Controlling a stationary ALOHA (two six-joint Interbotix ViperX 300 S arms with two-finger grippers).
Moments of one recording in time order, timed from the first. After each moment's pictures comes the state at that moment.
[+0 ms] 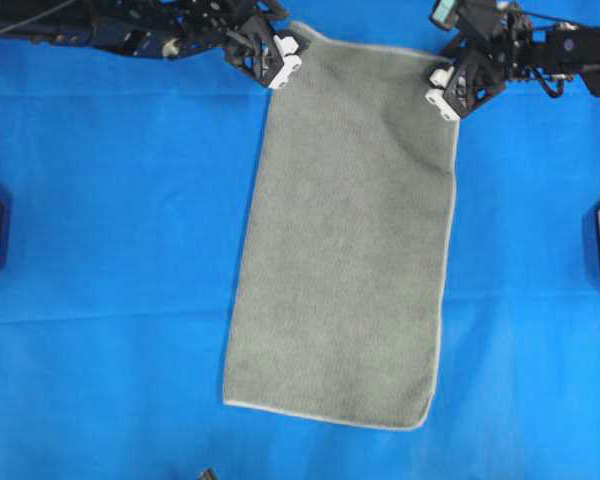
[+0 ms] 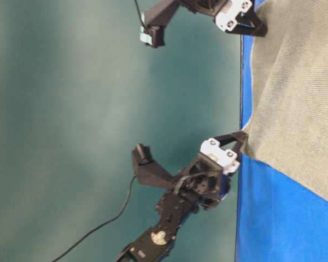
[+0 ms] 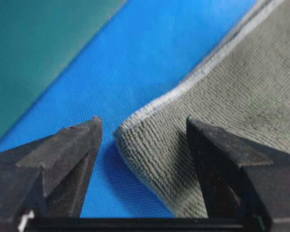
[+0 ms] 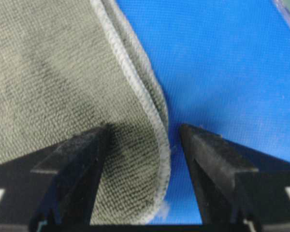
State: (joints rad) left arm 0.56 0.42 0.40 -0.03 -0.20 -0.01; right arm -0.71 0.10 0.82 -0.81 0.01 0.74
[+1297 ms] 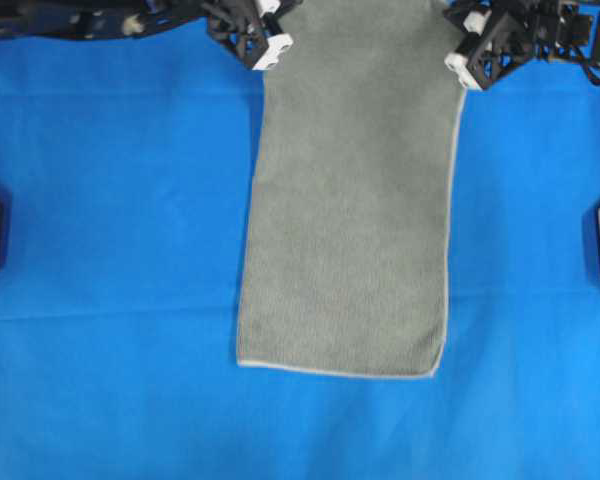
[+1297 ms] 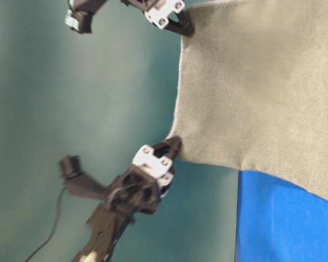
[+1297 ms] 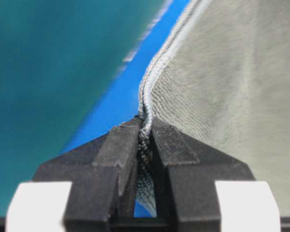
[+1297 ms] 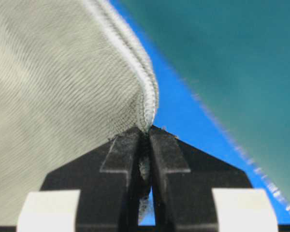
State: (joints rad) left arm 0.49 0.08 0.49 -0.03 -0.10 0.10; right arm -0.58 -0.29 0.85 -0.85 0.21 0.75
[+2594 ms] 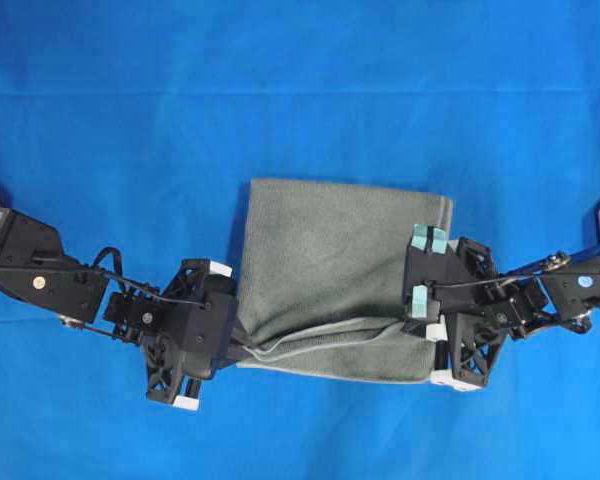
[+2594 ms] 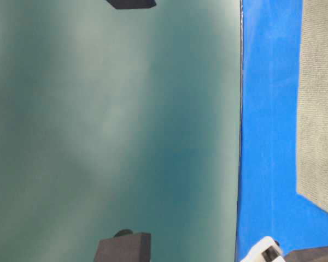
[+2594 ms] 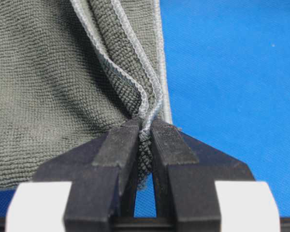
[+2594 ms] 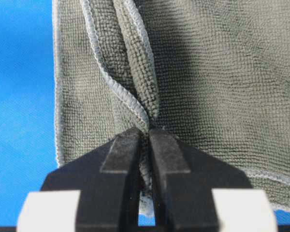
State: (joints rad) left arm -0.32 0.09 0.75 -0.04 -0.12 -0.07; right arm 0.31 -0.09 0.83 -0.26 0.27 0.76
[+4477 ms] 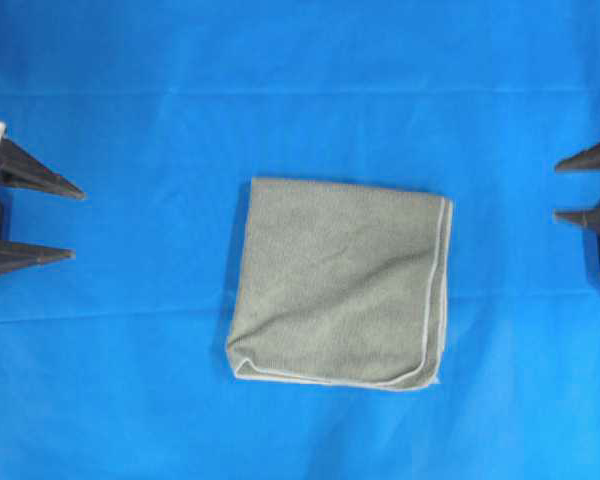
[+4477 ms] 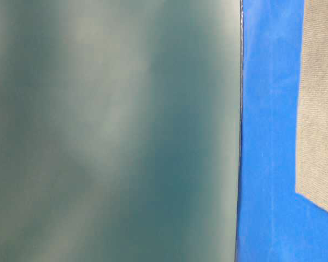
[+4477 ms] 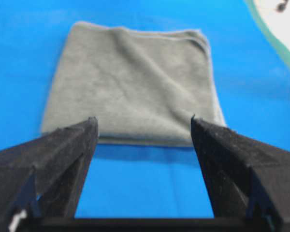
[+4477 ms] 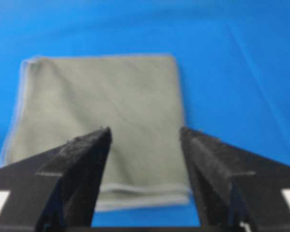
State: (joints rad) left arm -0.07 -1.16 1.29 -0.03 0.06 -0.04; right arm 0.29 -1.22 1.14 -0.76 0.64 0.93
